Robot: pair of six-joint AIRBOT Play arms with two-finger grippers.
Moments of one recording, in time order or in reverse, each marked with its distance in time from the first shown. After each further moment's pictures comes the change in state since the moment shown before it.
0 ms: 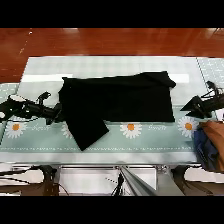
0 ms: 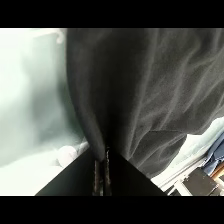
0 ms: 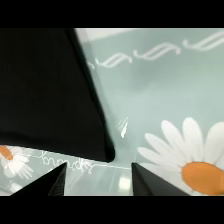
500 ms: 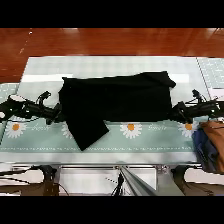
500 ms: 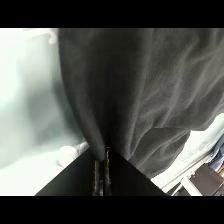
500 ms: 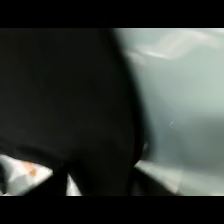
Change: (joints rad) left arm 0.000 0.000 0.000 -0.007 -0.004 0.046; right arm 0.121 0.002 -0.225 0.158 -0.220 -0.025
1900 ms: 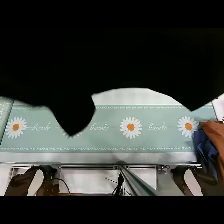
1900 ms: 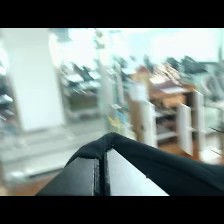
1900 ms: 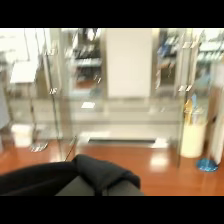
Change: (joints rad) left arm 0.000 0.909 1.040 0.068 0.251 -0.005; right arm 0.108 0.793 0.951 -0.112 -0.238 0.166
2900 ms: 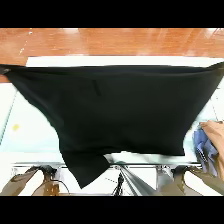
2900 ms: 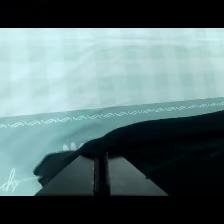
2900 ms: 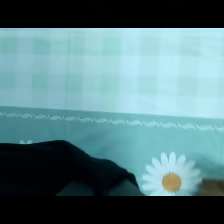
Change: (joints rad) left arm -0.042 -0.346 -0.308 0.234 -0.583 -0.232; right arm 0.137 -0.473 -0.047 -0.326 0.695 0.100
